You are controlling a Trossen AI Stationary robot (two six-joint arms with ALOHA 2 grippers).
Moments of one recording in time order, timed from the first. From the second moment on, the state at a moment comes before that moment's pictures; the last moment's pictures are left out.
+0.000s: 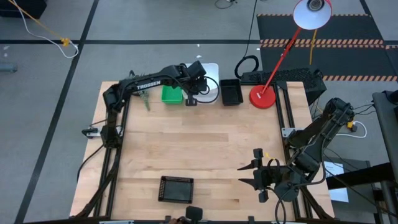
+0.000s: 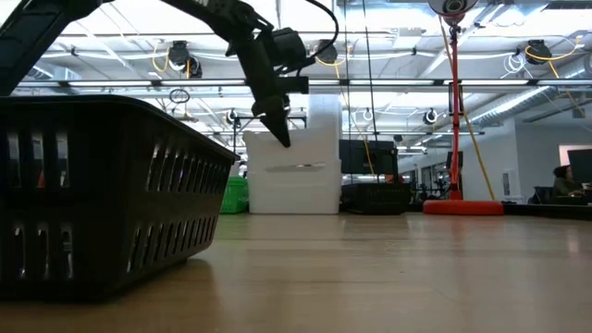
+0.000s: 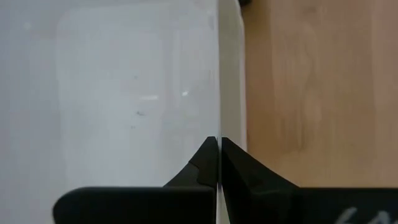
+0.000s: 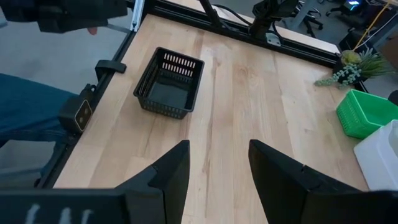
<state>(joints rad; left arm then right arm) 0.48 1.99 1.78 -0.84 -0.04 0.61 0.84 1.29 1.15 -0.61 0.71 0.33</state>
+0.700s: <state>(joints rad) 0.49 2.00 1.78 -0.81 0.00 0.59 0.84 1.29 1.15 -0.61 0.71 0.33</state>
